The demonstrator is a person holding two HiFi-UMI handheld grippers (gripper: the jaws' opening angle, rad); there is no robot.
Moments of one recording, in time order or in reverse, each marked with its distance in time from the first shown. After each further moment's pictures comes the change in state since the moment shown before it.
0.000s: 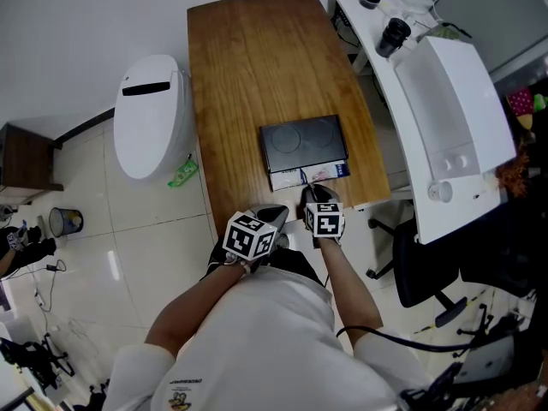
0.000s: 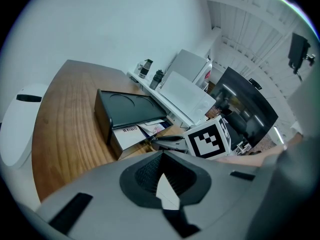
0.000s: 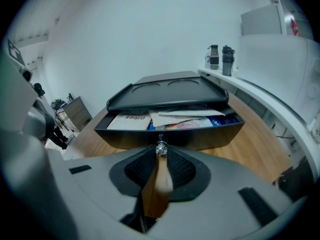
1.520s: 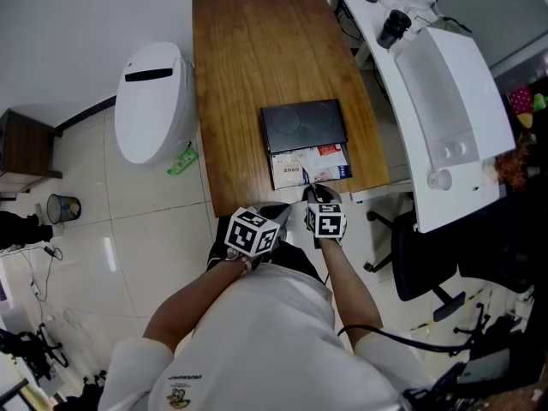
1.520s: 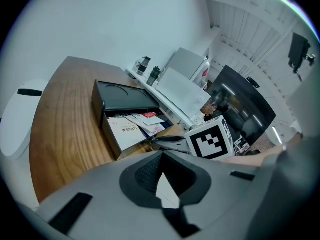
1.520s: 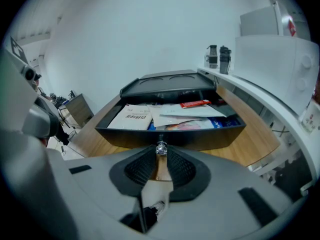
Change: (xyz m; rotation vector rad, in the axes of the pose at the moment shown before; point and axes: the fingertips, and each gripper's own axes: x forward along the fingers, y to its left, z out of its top) left arm -0.005 -0.030 -0.039 -0.006 0.010 -0.012; right arm -0.032 0.006 -0.041 -0.014 0.004 -0.002
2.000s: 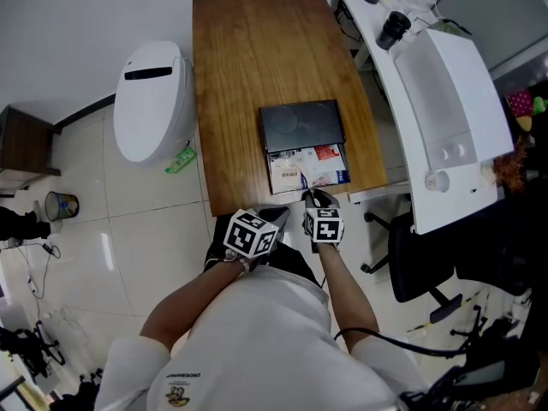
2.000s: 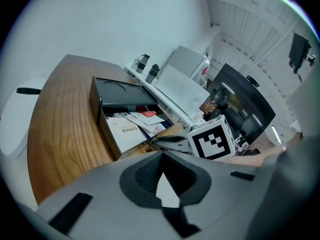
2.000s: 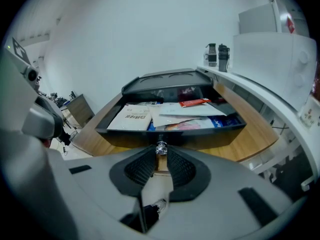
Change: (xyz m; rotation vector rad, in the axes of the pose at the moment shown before) left arm 0.005 -0.006 -0.008 0.001 0.020 -0.007; right arm -0.009 0.000 -0.010 0.012 0.014 0.010
